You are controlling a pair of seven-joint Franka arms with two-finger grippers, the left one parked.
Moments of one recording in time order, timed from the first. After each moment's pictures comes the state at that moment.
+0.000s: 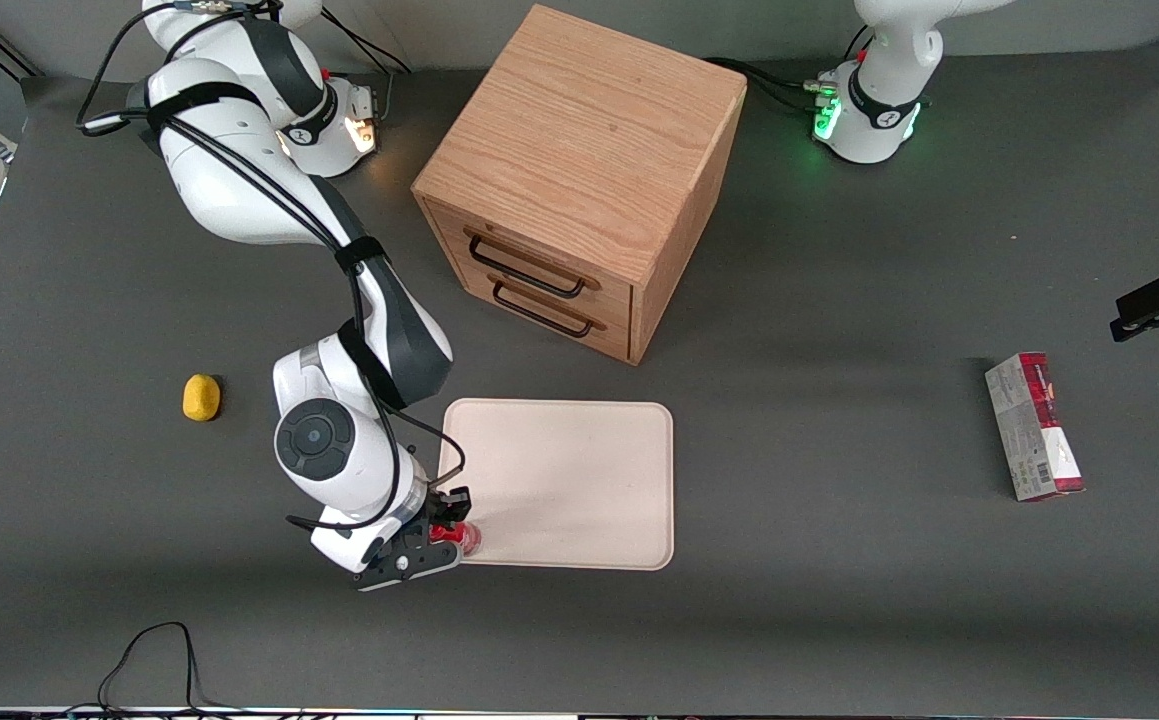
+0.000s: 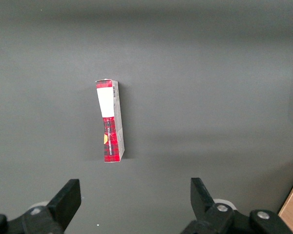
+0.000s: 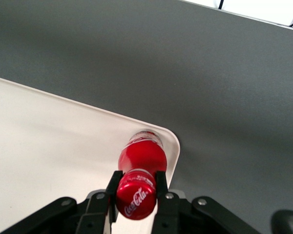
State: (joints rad) arm 0.33 0.96 0.10 -0.89 -0.11 1.97 0.19
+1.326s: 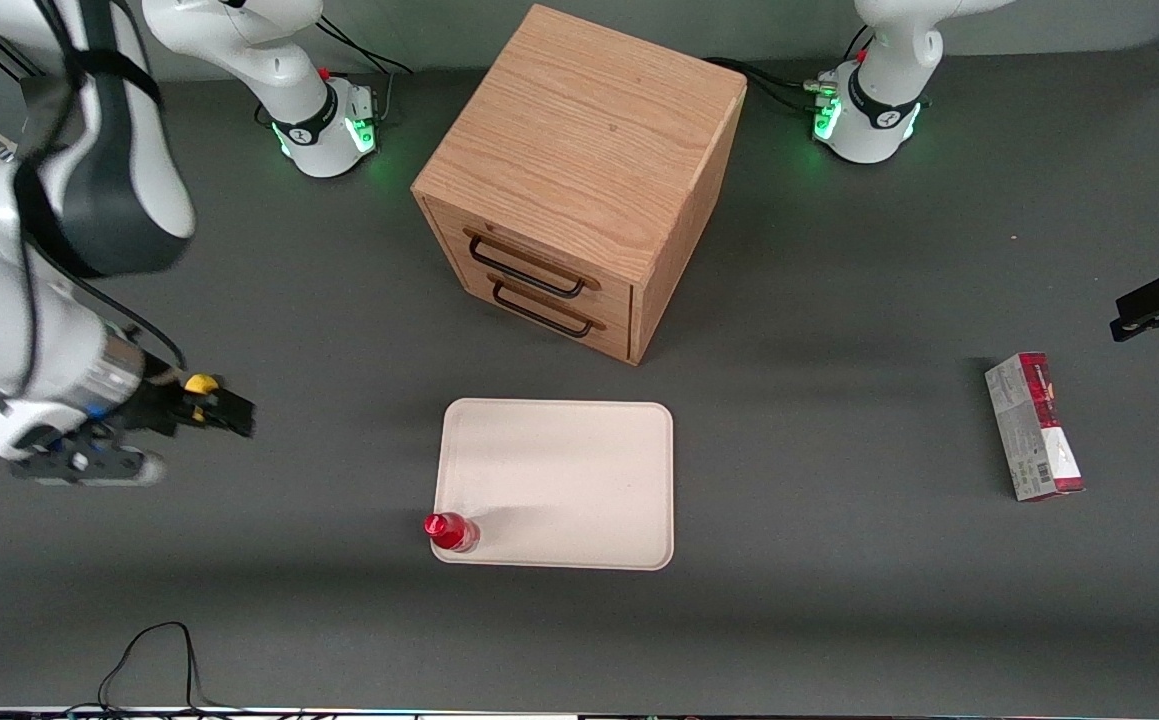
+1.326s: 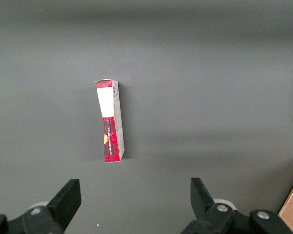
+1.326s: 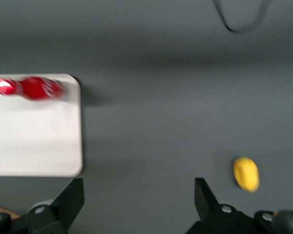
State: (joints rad) arm 0.24 0.22 -0.17 -1.58 0.04 1.83 0.15
